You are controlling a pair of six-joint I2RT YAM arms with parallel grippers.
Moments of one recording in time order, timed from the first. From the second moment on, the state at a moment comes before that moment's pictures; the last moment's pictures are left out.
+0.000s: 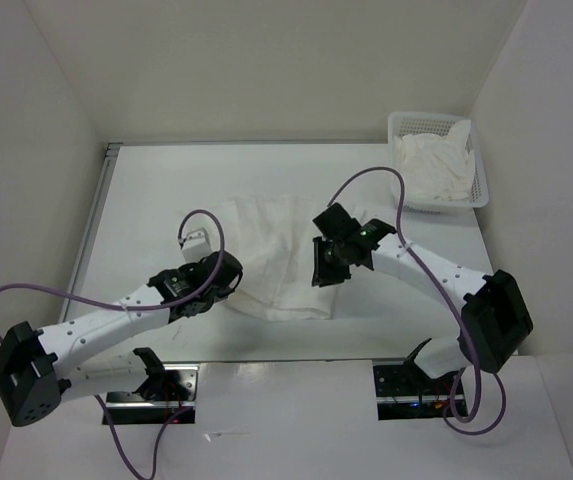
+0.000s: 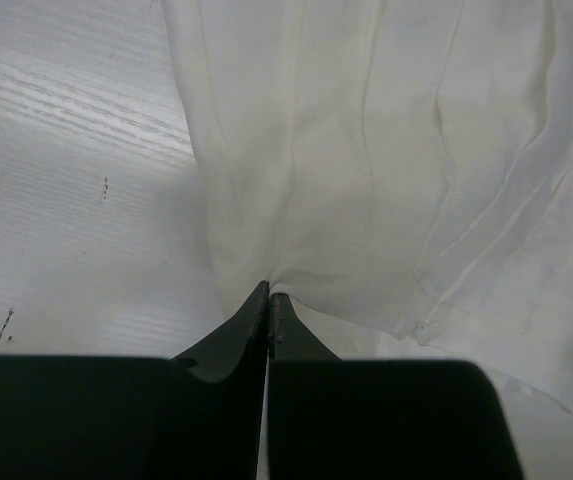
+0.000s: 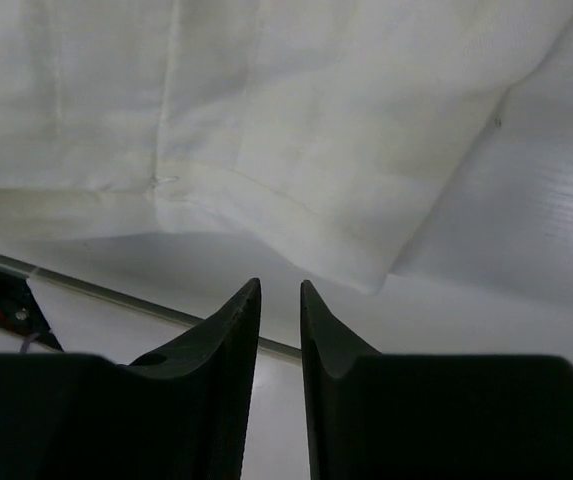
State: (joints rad) left arm -0.82 1.09 0.73 -0.65 -0.56 -1.10; right arm 0.69 1.43 1.07 -0.75 -0.07 0.68
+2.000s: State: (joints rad) left arm -0.83 1.03 0.70 -0.70 -0.55 -1.11; right arm 0.61 1.36 0.55 -0.32 -0.19 1.17
